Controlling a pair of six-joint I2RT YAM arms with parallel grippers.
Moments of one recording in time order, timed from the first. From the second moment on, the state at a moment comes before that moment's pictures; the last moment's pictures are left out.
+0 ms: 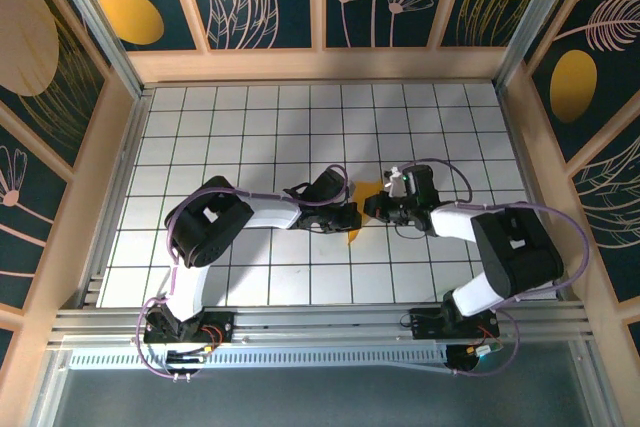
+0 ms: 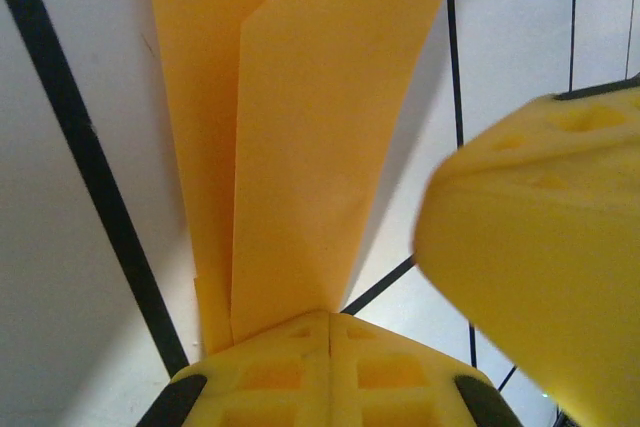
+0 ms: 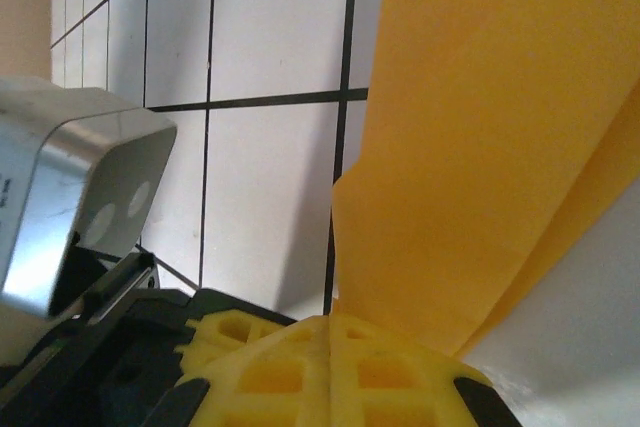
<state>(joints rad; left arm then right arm) -0.87 2.01 1.08 0.06 0.39 -0.89 0.35 1.53 0.51 0.22 -0.61 0.61</state>
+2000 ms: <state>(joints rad) -0.88 2.00 1.06 0.07 0.37 -0.89 0.10 1.65 0.76 0.07 -0.57 0.47</state>
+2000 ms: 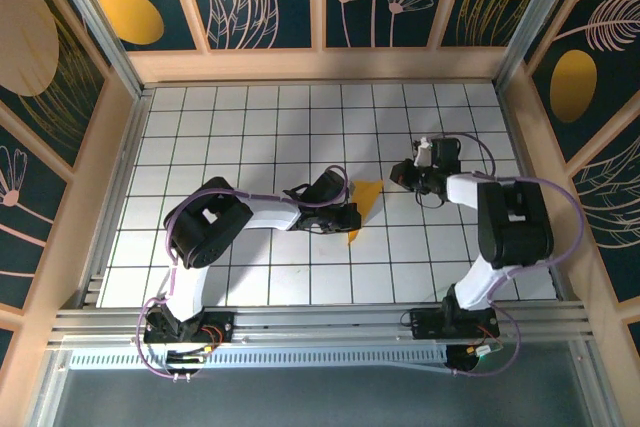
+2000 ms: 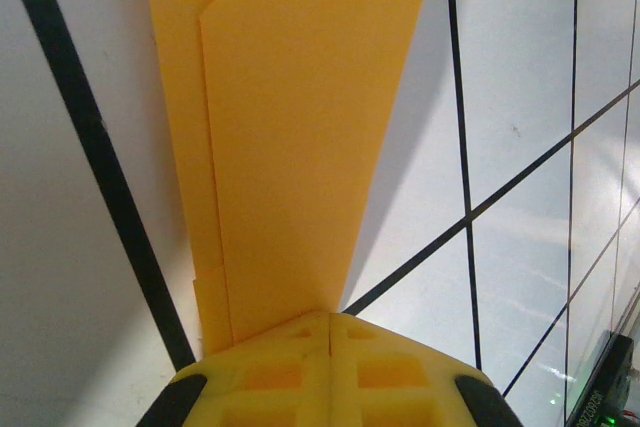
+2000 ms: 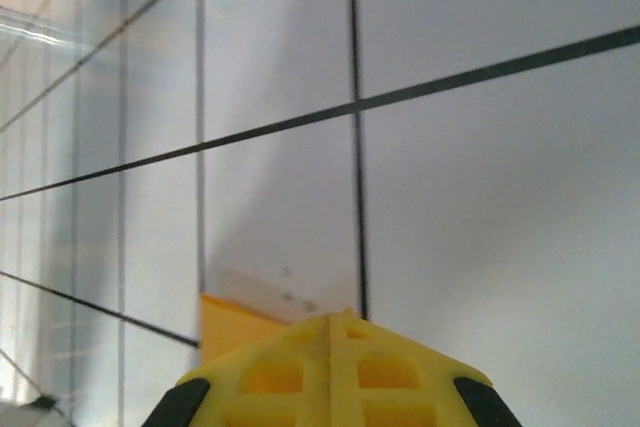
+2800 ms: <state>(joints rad) -0.88 1.99 1.04 0.09 0.37 -0.90 0.33 1.69 0.63 0.09 -0.65 0.70</state>
